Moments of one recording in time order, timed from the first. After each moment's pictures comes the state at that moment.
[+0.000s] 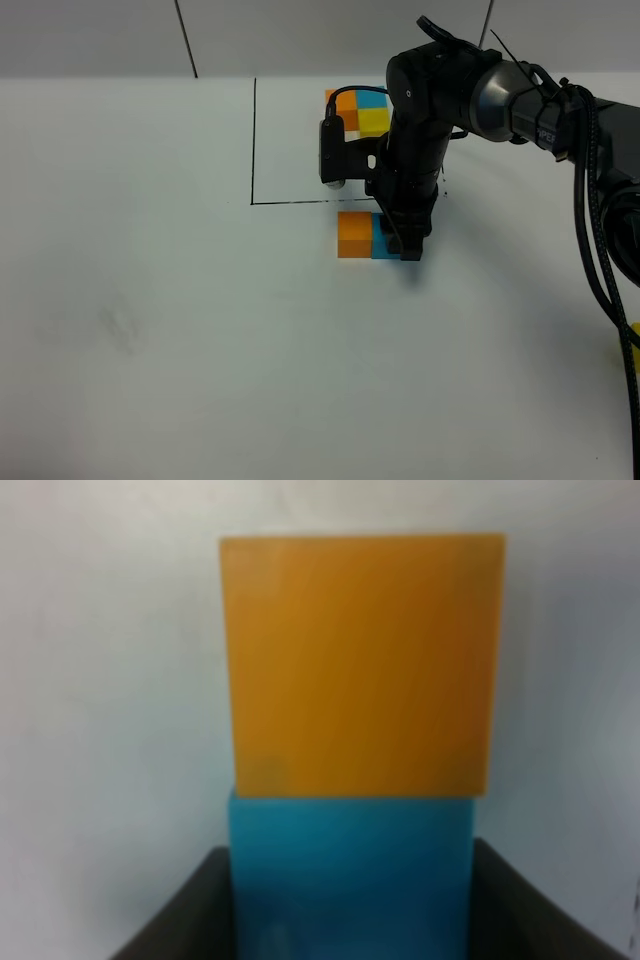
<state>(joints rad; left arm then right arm) 0.03 -0.01 -0.51 -0.15 1.08 0.09 0.49 2.29 -1.78 0.05 1.06 -1.02</state>
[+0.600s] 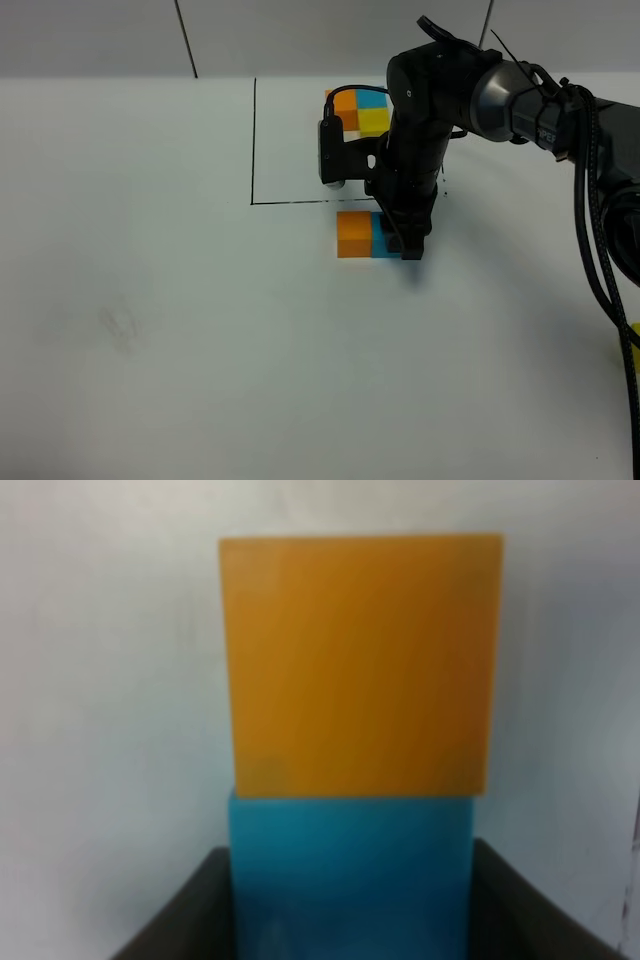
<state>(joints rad) 0.03 -0.01 -0.51 -0.15 1.08 0.09 0.48 2.29 -1.78 0.05 1.05 -1.04</state>
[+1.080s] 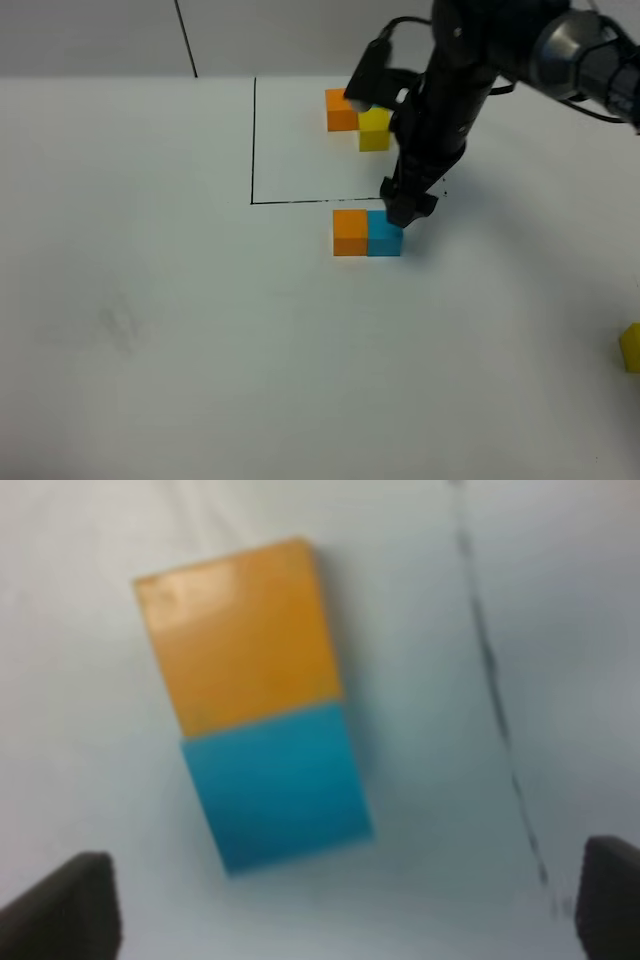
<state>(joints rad) 0.03 -0.01 -0.51 -0.15 1.08 0.09 0.40 2.13 -1.78 0.09 1.11 -0.61</state>
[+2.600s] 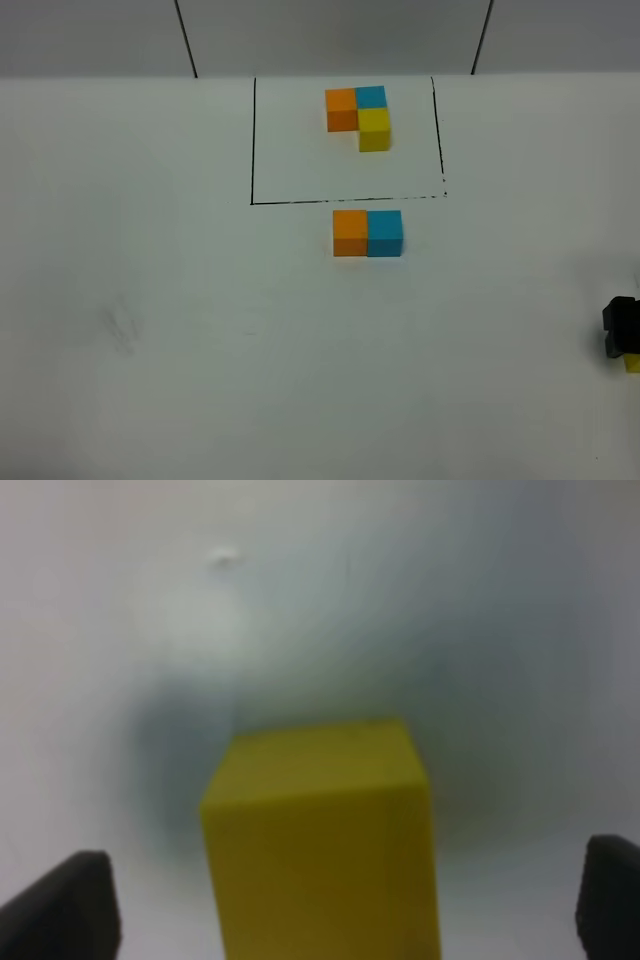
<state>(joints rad) 0.03 -0.01 -0.51 -0.15 1.08 0.09 -0.13 1.60 -0.63 0.01 0.52 0.06</state>
